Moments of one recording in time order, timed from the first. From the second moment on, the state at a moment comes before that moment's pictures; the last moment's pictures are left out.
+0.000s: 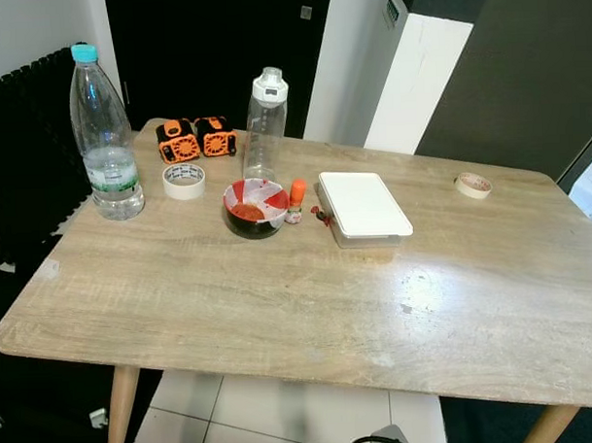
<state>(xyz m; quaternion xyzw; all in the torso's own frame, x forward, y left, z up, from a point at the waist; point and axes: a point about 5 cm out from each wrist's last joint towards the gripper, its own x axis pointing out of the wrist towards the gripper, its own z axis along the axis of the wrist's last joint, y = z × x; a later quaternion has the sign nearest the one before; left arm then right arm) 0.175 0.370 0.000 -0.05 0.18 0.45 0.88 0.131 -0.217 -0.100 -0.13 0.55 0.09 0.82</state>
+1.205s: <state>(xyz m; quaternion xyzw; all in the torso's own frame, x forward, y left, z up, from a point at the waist) 0.164 0.371 -0.006 -0.05 0.19 0.46 0.87 0.133 -0.203 -0.102 -0.13 0.55 0.10 0.82</state>
